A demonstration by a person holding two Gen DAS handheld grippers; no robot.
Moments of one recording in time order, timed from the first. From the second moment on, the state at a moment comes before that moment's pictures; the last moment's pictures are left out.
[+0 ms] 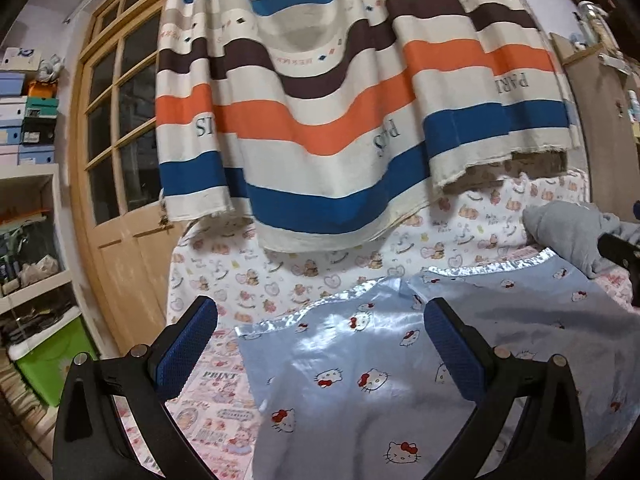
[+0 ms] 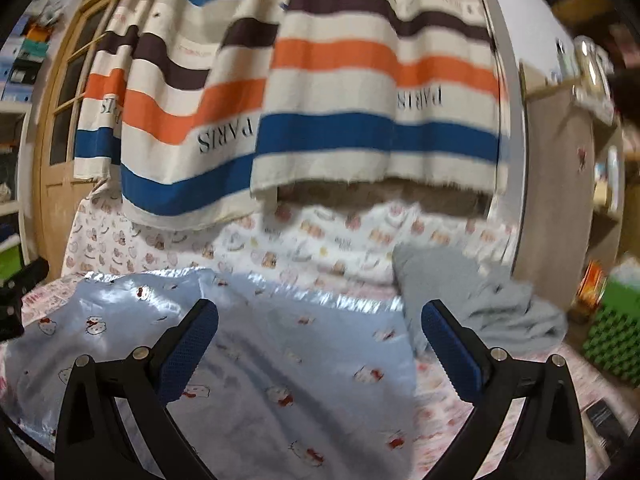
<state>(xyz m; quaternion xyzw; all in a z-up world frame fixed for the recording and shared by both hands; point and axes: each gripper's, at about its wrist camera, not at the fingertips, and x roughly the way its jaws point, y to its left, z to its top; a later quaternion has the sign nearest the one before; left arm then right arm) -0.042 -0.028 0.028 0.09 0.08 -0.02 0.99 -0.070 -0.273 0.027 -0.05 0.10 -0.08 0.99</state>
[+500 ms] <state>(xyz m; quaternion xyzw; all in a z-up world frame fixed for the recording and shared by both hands) -0.036 0.036 0.104 -0.01 0.01 -0.02 1.00 -0.066 -0.261 0.081 -0.04 0.07 -0.06 0.99</state>
